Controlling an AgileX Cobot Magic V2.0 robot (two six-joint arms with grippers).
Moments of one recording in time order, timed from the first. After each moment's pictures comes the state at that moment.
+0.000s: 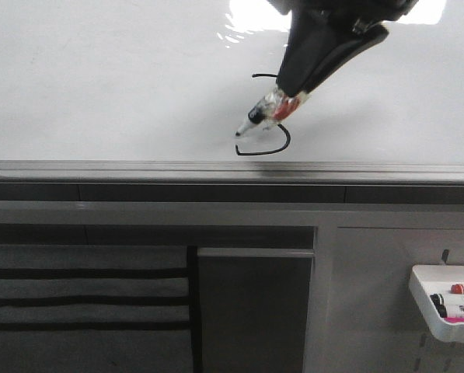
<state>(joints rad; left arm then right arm) -0.27 0.75 -0.76 -0.57 0.71 0.84 0.51 1.46 -1.23 0.27 0.73 -0.43</state>
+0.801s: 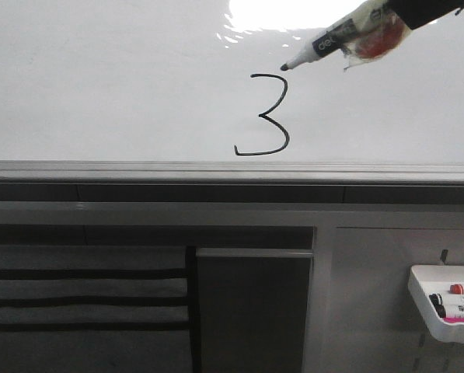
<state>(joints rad) -0.27 0.75 -0.76 -0.61 0.70 0.84 0.54 0.98 -0.90 0.29 0.67 -0.87</state>
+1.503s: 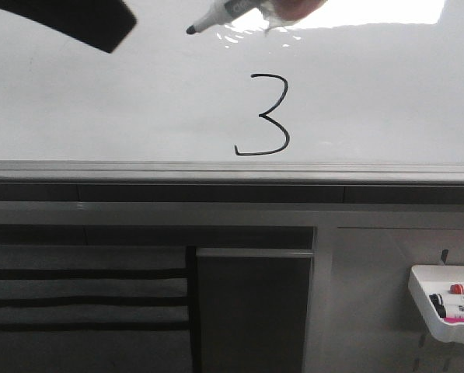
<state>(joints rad) -0.63 1.16 -1.00 -0.56 0.76 1.21 0.73 0.98 -0.90 0.29 0.54 -1.18</state>
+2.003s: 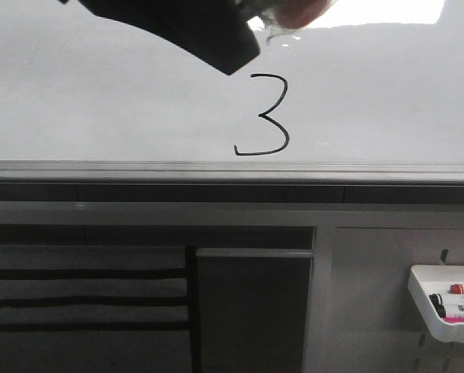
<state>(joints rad) -0.78 1.36 -1.17 -0.44 0.73 1.21 0.73 0.98 -0.90 0.29 0.56 -1.18</state>
